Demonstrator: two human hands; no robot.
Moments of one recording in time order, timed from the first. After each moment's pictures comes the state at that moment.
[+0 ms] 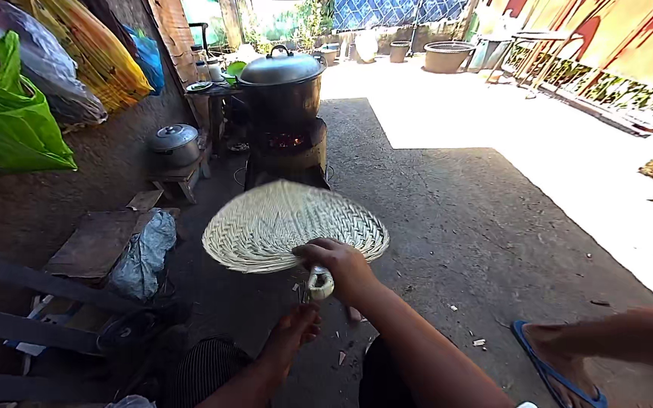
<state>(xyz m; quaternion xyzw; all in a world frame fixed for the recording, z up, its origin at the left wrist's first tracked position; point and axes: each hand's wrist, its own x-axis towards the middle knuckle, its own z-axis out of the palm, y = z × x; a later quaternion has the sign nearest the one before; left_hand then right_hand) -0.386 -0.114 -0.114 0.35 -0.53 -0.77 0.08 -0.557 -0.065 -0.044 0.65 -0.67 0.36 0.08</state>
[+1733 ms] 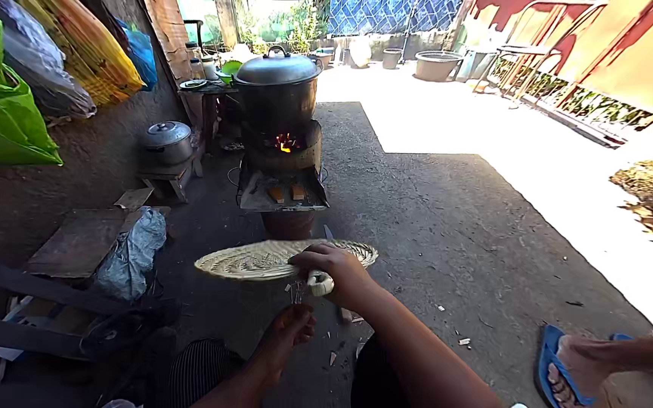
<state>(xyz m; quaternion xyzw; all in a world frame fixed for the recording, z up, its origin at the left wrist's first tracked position) -0.384 -0.113 -0.112 0.34 -0.53 -0.77 0.08 -0.560 -0.055 -0.034 0.68 -0.65 0.33 -0.02</state>
